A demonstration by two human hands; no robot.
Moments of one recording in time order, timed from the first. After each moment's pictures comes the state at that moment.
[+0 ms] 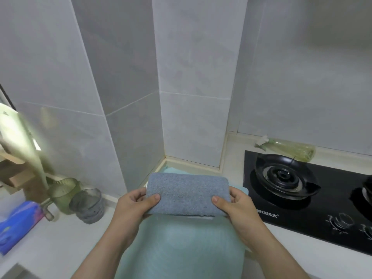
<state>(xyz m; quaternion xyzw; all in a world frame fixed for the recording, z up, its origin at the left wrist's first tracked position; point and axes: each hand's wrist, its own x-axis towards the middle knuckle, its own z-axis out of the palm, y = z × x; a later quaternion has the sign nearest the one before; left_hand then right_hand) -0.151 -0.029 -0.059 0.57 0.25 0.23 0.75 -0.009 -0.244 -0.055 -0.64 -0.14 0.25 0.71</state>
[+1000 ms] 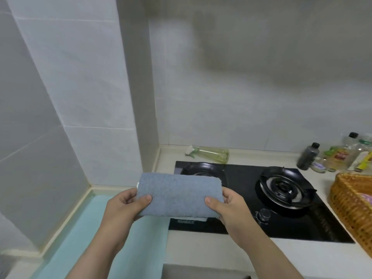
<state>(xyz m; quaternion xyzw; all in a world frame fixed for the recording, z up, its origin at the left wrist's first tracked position) -0.020 -0.202 0.047 0.62 0.18 0.16 0.75 0.062 -0.449 0.060 -0.66 -0.08 0.19 0.73</state>
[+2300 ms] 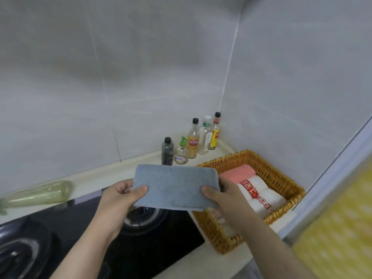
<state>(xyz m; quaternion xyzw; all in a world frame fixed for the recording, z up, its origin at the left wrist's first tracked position) 0.310 -0.653 0.043 0.66 -0.03 -0.07 0.75 0.243 -0.910 0.065 -0.71 0.11 -0.03 0.70</state>
